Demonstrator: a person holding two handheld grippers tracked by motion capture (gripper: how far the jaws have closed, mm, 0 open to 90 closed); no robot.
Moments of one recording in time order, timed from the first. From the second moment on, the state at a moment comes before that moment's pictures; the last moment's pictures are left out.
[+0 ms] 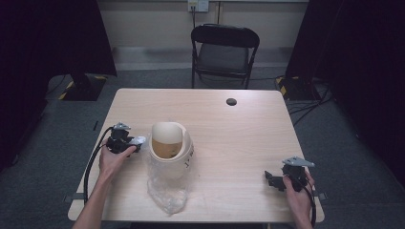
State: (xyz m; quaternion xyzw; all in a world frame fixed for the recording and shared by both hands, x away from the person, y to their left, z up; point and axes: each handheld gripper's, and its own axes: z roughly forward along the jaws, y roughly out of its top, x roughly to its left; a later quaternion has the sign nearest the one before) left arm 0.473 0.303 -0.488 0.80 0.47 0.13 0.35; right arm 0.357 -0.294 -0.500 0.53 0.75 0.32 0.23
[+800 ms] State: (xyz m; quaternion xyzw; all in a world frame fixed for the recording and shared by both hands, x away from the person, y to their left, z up) left arm 0.467 0.309 -0.477 0.79 0.47 0.15 0.36; right arm 0.357 -0.294 -0.500 0.53 0.75 0.32 0.23
